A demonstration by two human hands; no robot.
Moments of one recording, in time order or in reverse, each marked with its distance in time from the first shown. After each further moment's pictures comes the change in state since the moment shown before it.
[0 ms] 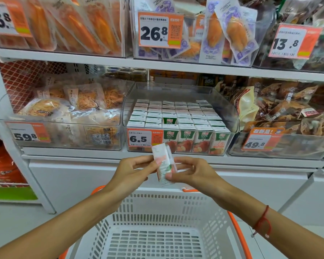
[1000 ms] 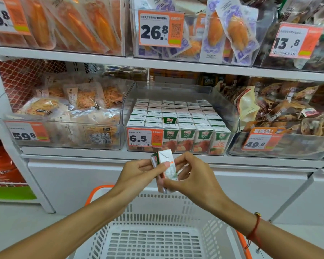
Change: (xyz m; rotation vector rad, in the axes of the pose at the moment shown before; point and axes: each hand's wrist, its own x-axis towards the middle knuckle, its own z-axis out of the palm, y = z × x) left_hand 0.004 -0.005 0.011 -0.014 0.013 -0.034; right_hand -0.004 0.009 0.015 -0.398 0.293 -0.243
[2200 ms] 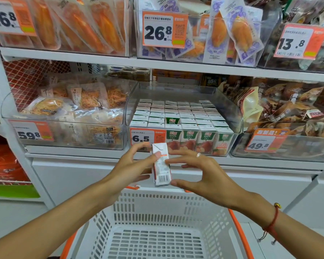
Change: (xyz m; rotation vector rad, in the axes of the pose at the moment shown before) left_hand 0.005 0.008 -0.027 0.020 -0.073 -0.039; right_hand 0.007 0.000 -0.030 -0.069 -0.228 -0.394
